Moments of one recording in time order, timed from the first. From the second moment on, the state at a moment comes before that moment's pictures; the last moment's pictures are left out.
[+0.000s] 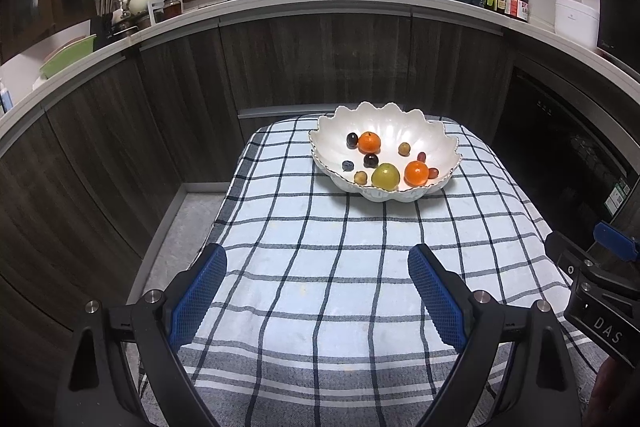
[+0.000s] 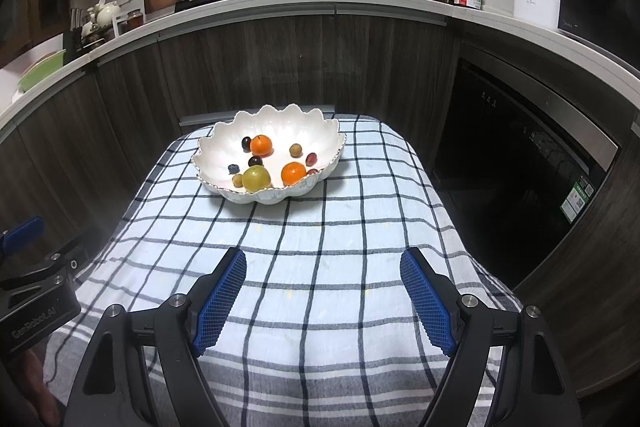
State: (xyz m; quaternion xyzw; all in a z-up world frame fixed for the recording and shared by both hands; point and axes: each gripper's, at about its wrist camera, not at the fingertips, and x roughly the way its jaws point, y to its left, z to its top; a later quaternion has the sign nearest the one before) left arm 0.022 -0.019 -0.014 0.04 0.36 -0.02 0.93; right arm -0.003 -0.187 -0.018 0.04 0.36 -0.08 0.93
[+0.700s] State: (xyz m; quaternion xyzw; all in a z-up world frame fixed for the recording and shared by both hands) left arm 0.022 -0.021 -0.015 0.04 0.36 -0.03 0.93; right arm -0.001 -0.187 -0.022 0.04 0.36 -0.08 0.93
